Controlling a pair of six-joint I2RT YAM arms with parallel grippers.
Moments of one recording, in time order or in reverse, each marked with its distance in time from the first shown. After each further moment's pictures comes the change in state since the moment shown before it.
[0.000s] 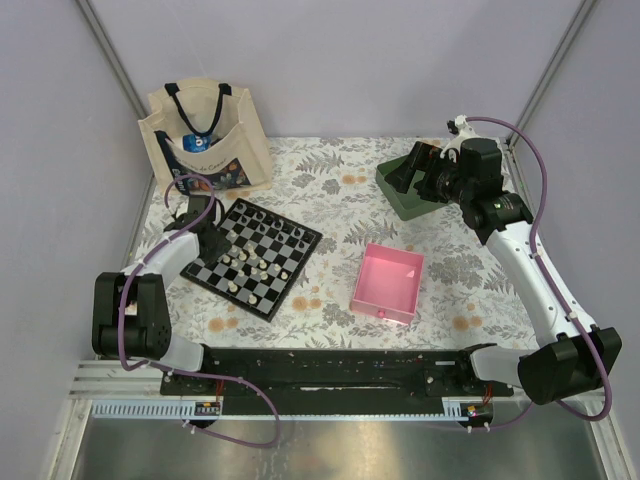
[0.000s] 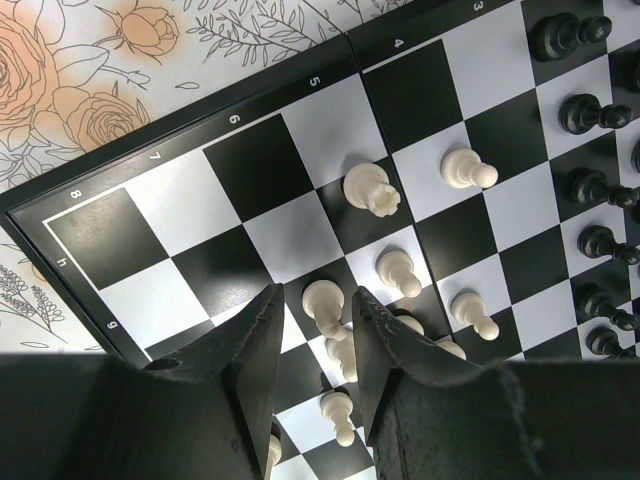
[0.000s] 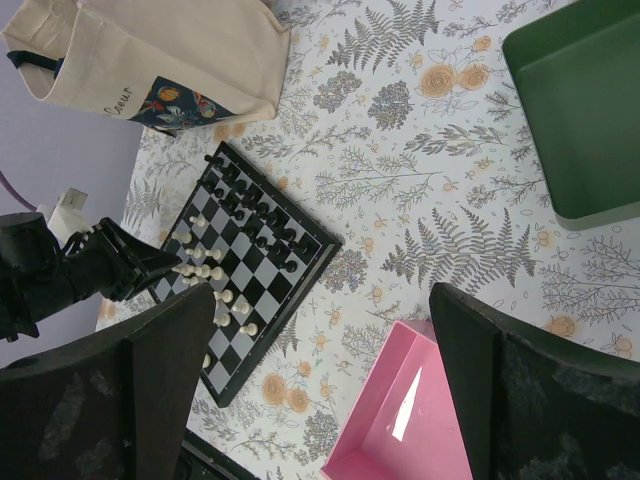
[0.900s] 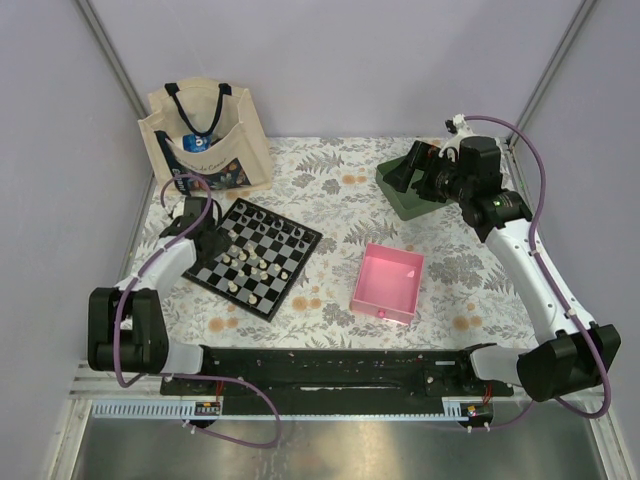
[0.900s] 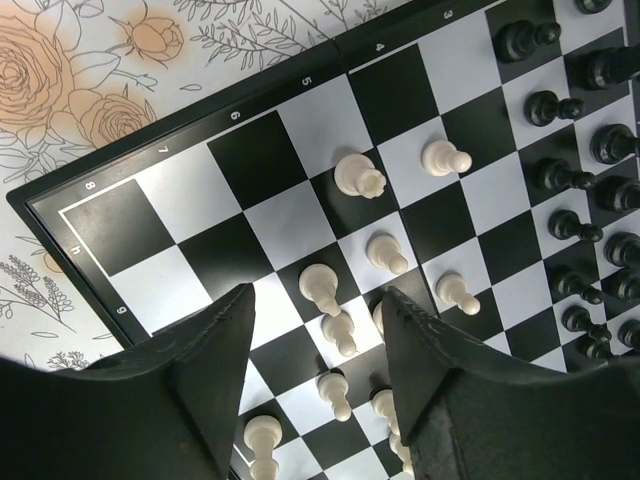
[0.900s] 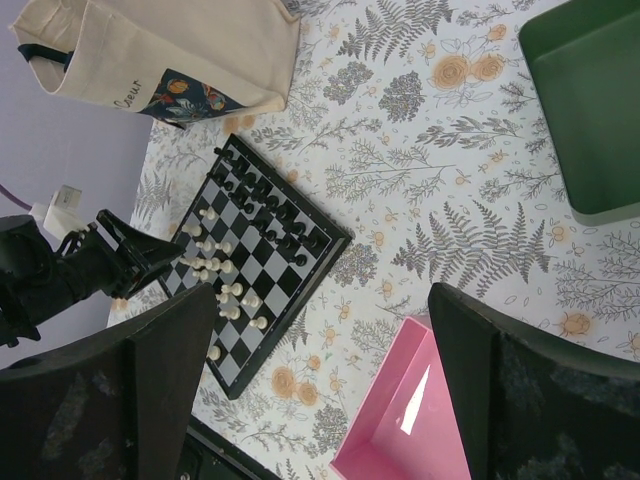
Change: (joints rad) left arm 0.000 -0.089 -0.027 0.005 0.005 0.008; right arm 0.000 0.014 0.016 -0.012 -0.027 0.014
